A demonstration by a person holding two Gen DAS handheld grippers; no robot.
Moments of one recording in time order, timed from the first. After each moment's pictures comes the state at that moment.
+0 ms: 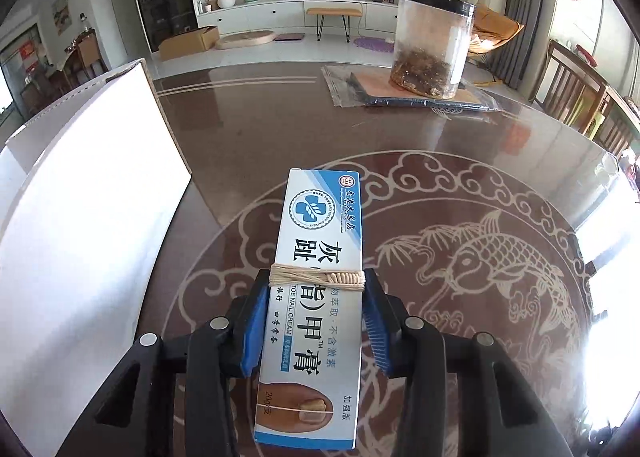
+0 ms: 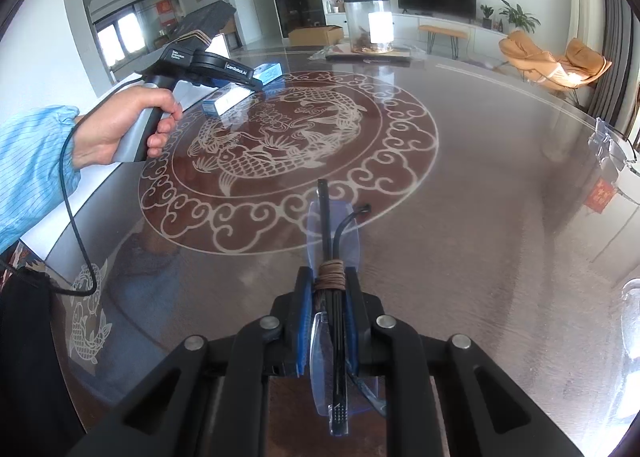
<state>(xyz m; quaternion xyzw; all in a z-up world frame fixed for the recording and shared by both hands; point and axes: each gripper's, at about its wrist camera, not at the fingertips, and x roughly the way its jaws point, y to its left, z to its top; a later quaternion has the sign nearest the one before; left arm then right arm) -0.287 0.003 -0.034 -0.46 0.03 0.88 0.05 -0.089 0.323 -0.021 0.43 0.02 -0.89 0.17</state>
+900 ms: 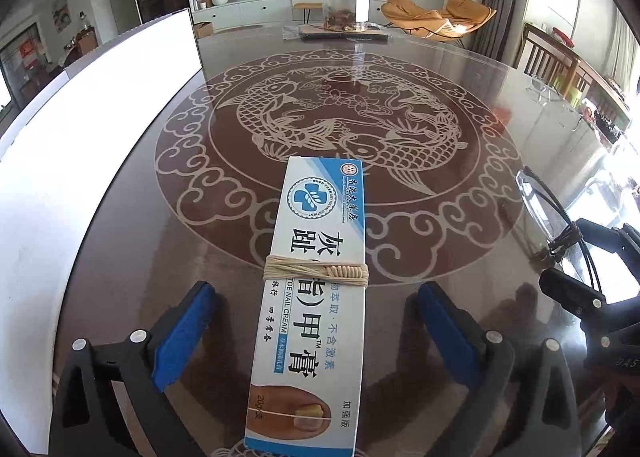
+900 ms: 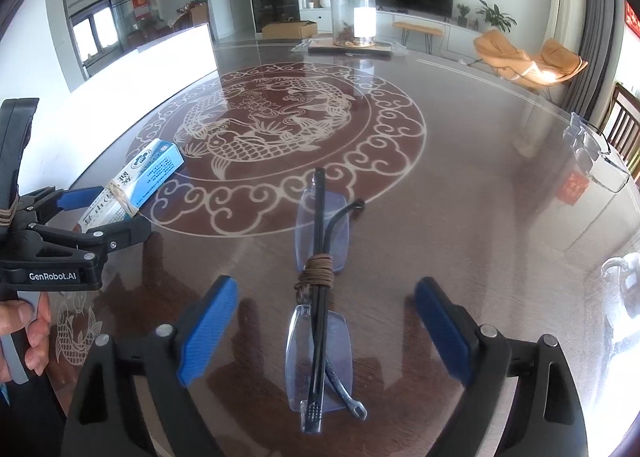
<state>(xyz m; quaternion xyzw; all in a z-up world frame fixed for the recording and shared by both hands) -0.066 0.035 -0.048 -0.47 0.04 0.88 0.07 -0.076 0.304 -0.026 0.44 0.04 -0.89 0.11</state>
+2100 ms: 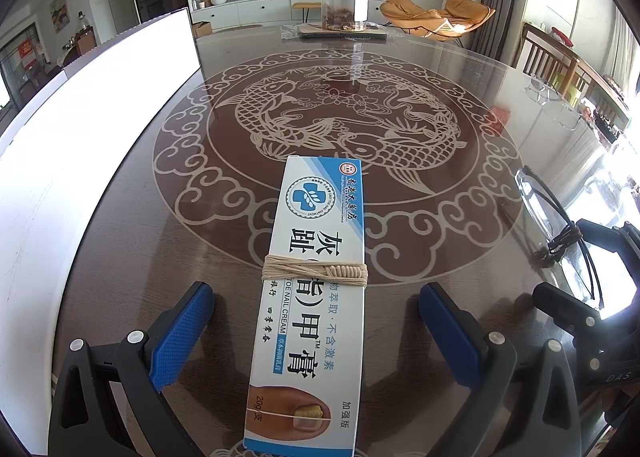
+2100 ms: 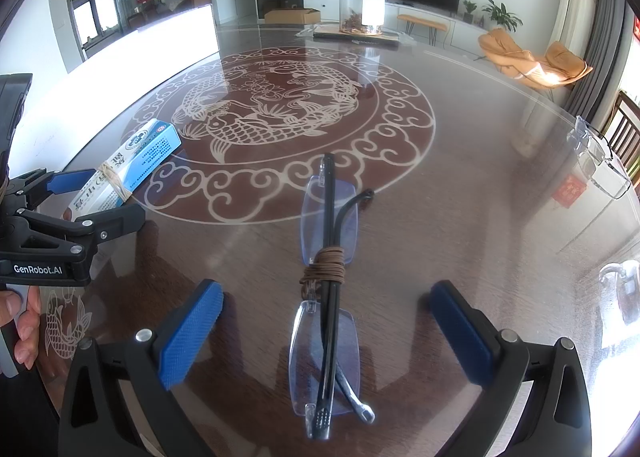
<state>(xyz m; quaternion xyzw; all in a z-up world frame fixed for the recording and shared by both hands) -0.066 0.035 -0.048 -0.47 0.04 0.88 0.07 -0.075 0.297 -0.030 0.46 0.06 -0.88 0.11</state>
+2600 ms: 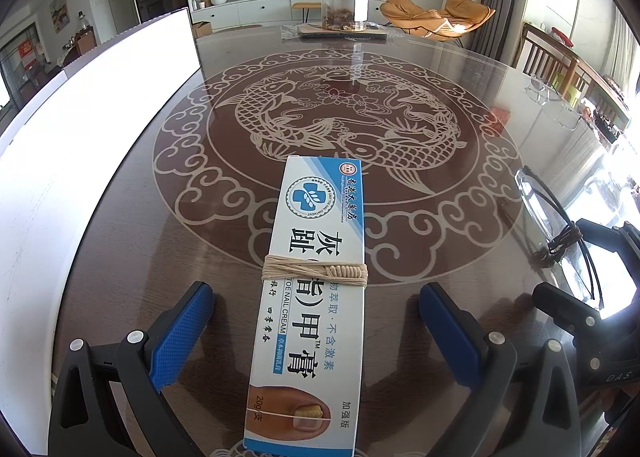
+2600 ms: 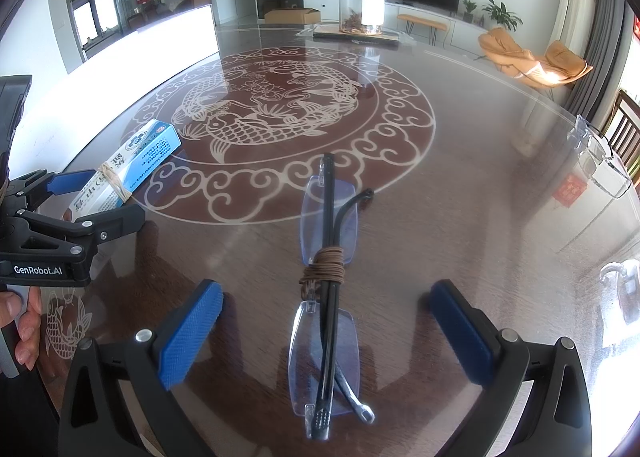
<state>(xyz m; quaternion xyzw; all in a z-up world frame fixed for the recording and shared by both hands) -0.066 0.035 -0.048 -0.47 0.04 0.88 0.07 -0.075 0.296 -0.030 0.46 0.06 -0.88 0.11</state>
